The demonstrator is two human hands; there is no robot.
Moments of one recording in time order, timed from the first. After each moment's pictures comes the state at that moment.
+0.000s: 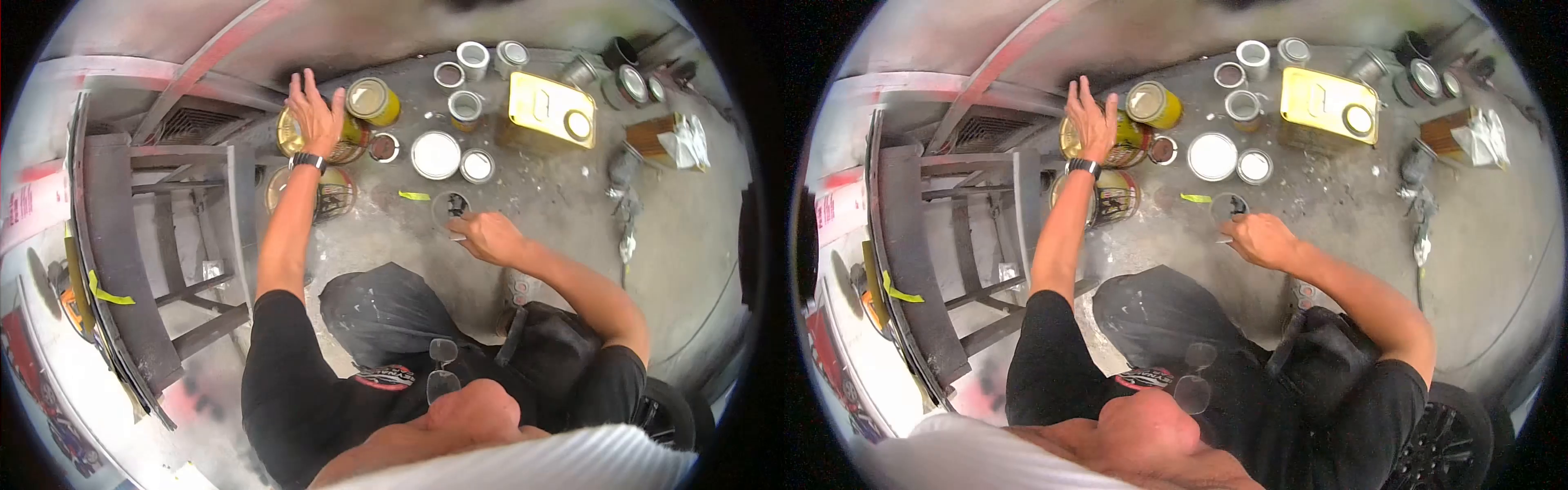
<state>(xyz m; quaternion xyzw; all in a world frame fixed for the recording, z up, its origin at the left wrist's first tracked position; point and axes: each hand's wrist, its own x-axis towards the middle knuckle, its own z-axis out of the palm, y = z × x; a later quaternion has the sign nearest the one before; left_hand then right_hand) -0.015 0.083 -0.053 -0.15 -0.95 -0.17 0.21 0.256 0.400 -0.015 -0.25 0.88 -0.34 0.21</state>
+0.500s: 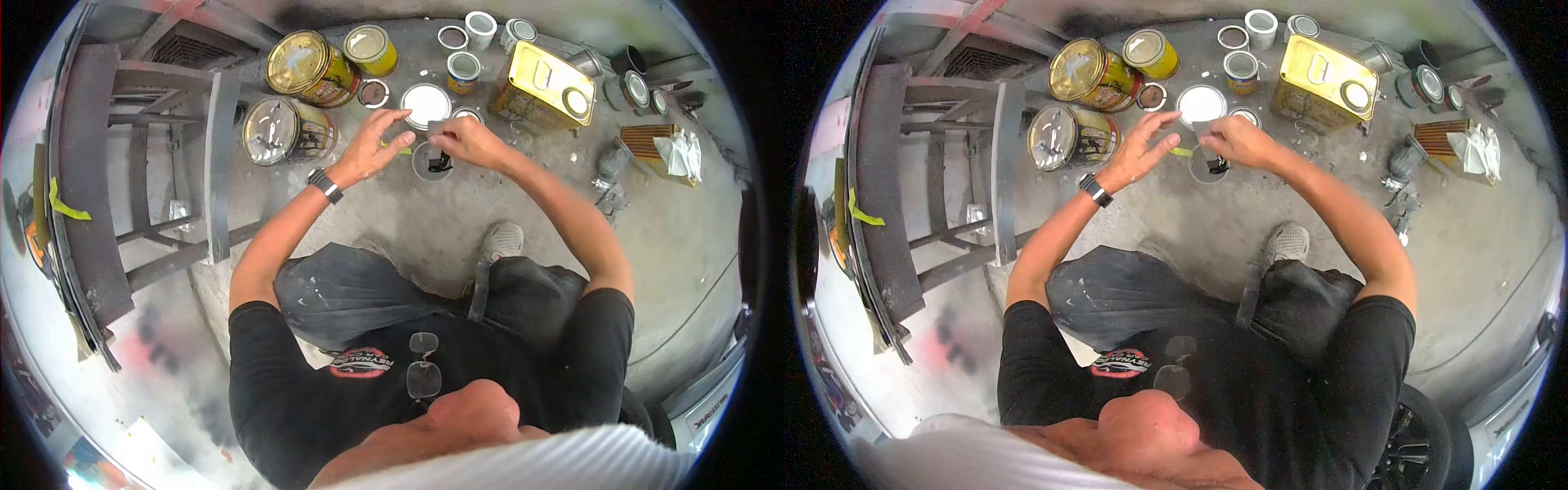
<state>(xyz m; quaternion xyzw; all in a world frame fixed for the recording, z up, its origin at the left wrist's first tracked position) 0.176 0.142 -0.029 -0.24 -0.86 -0.43 -0.14 0.171 0.410 -0.060 -0.24 0.82 -0.48 0.19</state>
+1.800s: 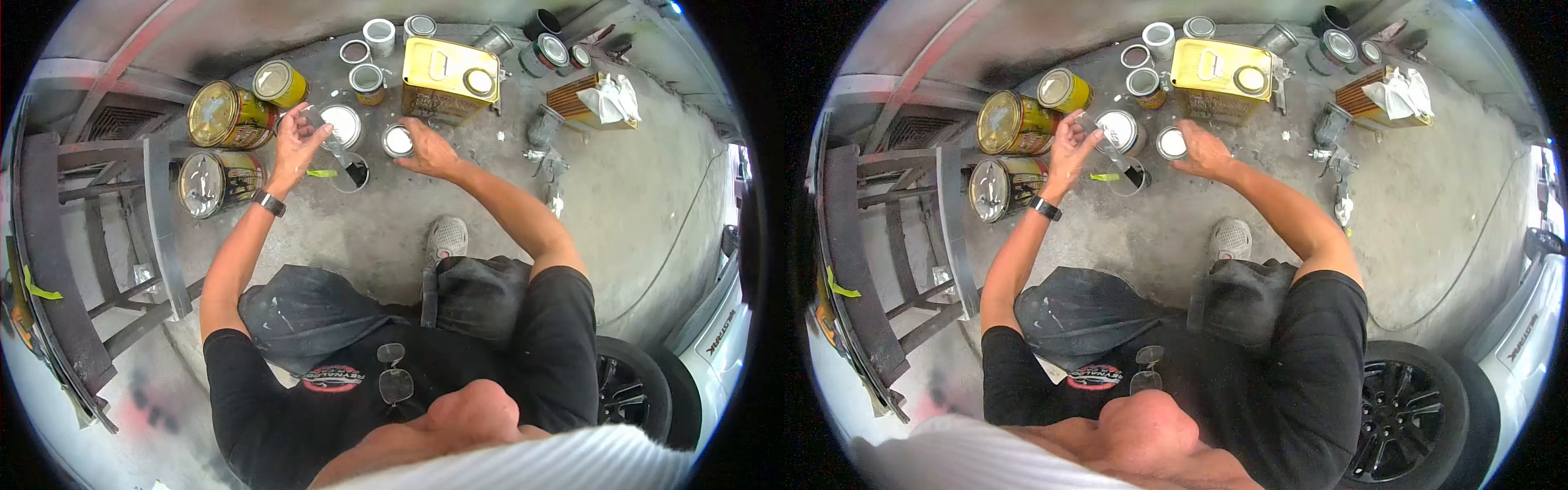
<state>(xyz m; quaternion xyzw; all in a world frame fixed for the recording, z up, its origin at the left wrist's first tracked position) 0.130 0.179 -0.084 -0.05 -0.76 -0.63 -0.12 0.209 0.490 -0.118 -0.13 0.92 -0.35 0.11</state>
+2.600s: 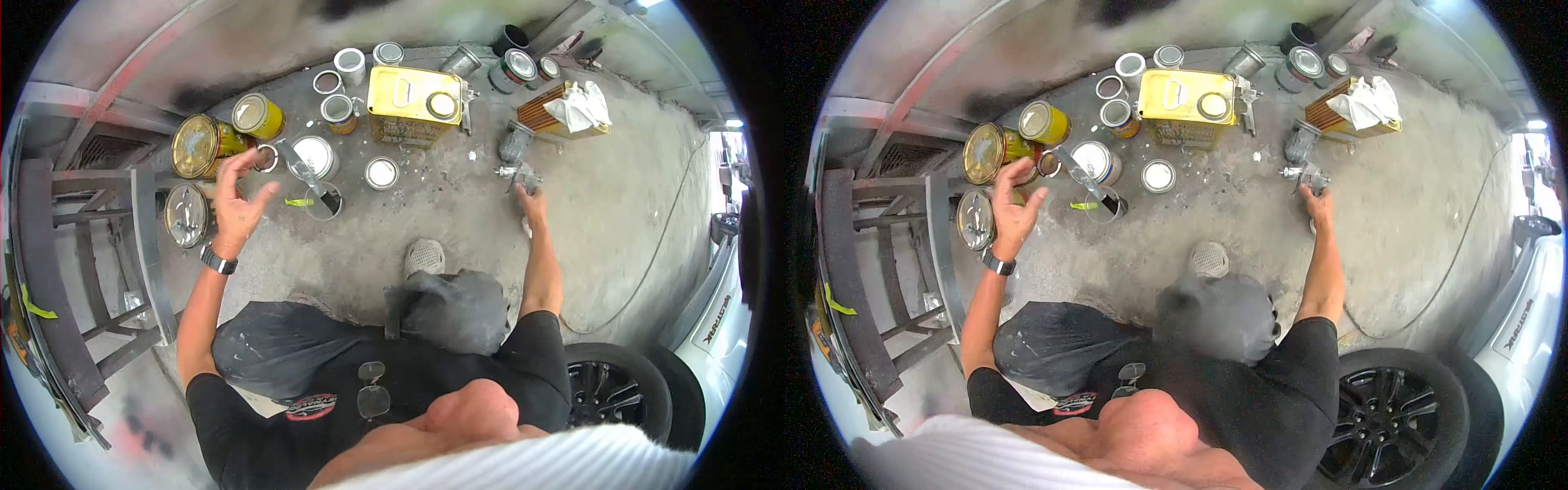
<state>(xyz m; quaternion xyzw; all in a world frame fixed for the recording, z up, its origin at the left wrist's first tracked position) 0.164 0.153 0.031 -0.25 -0.86 -0.44 0.07 0.379 0.795 -0.212 0.43 0.86 -0.27 -0.07</state>
